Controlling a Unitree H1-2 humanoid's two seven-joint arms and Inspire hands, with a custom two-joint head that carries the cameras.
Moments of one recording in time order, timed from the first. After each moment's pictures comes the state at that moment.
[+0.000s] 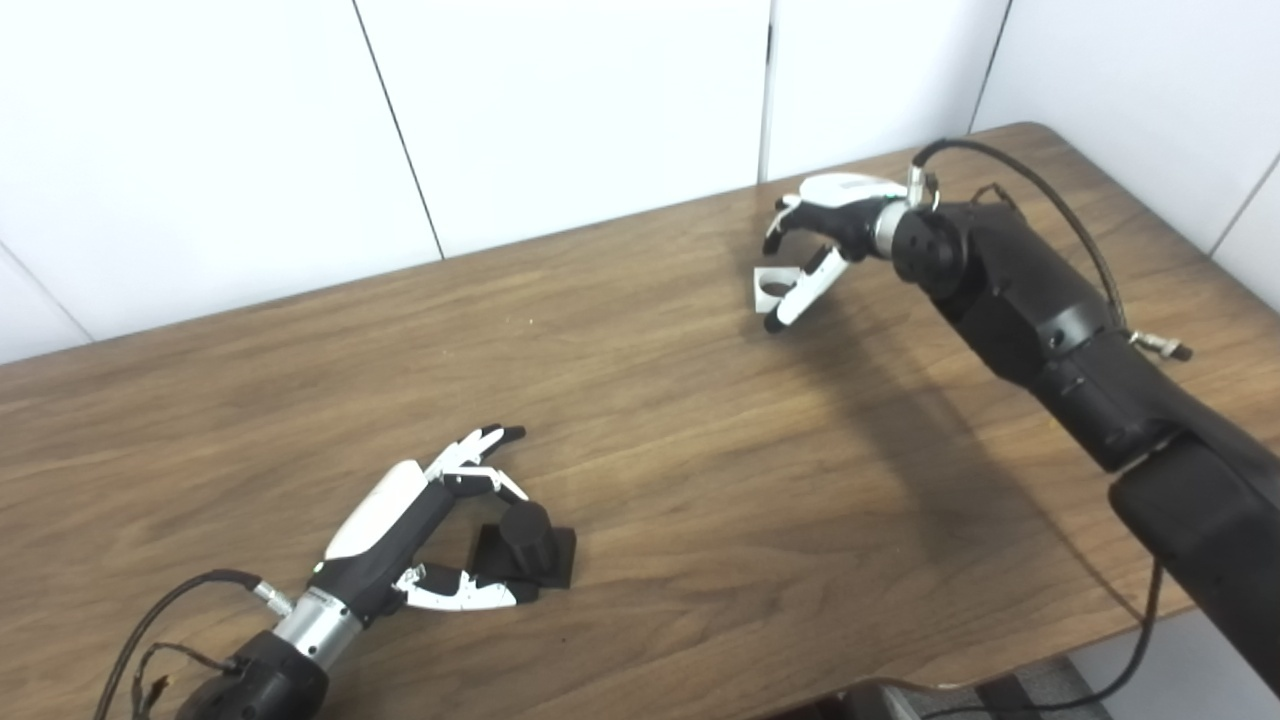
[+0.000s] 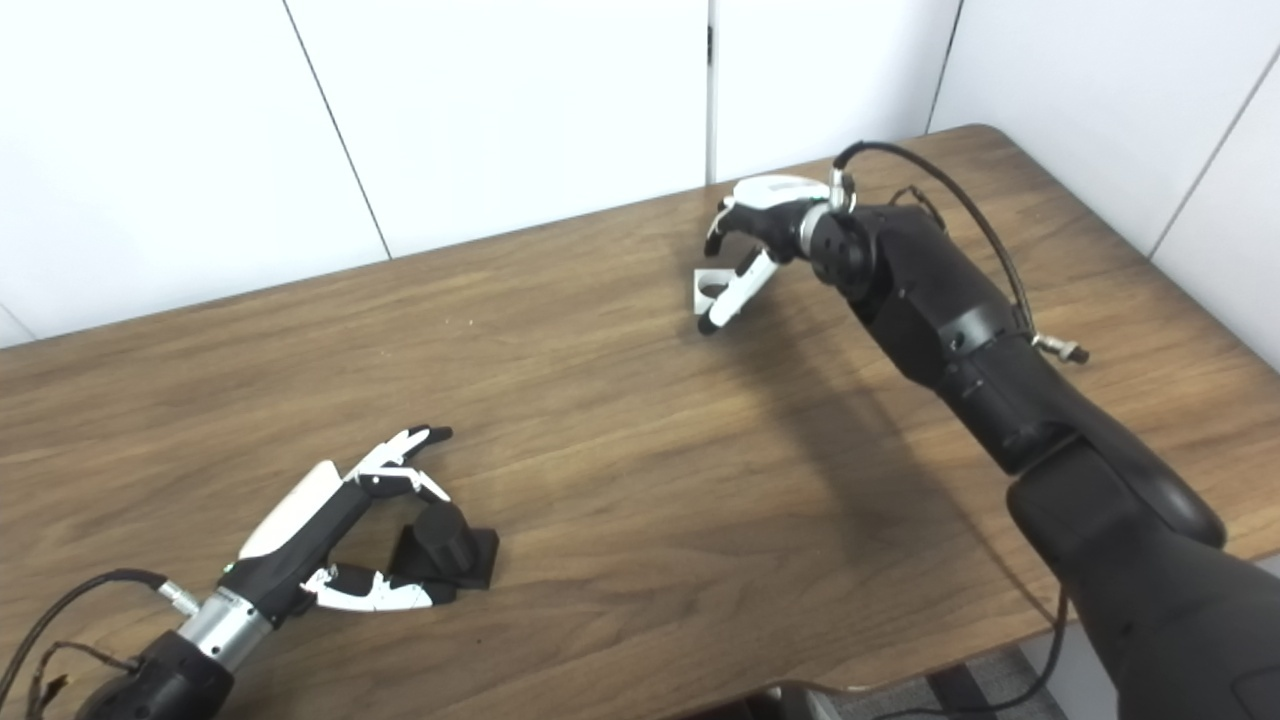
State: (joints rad) left arm -0.22 0.37 -0.35 0.07 0.36 -0.26 -0.29; right arm -0.70 -0.60 0.35 0.39 -0.75 0.23 0.54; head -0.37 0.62
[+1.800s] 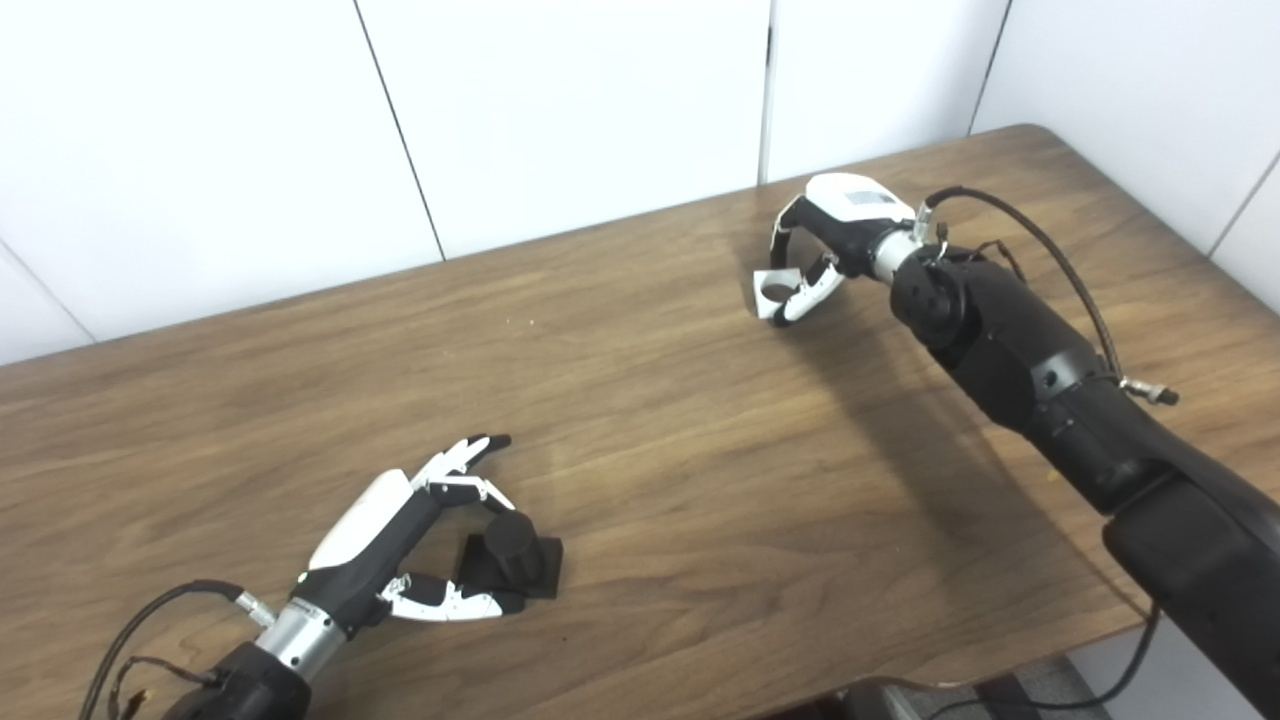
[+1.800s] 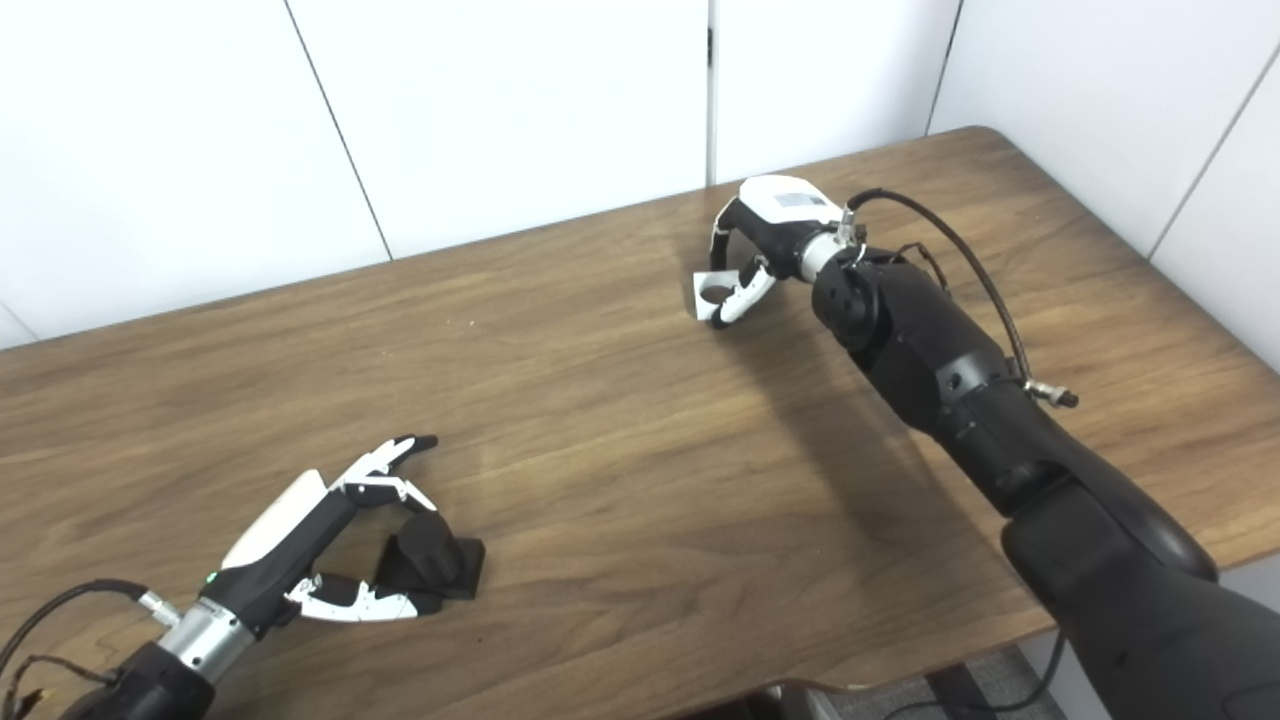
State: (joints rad) left arm -0.20 0.39 -0.33 0.03 0.35 -0.23 -0.32; right arm -0.63 -0.57 0.34 0.44 -0.69 0.18 0.17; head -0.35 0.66
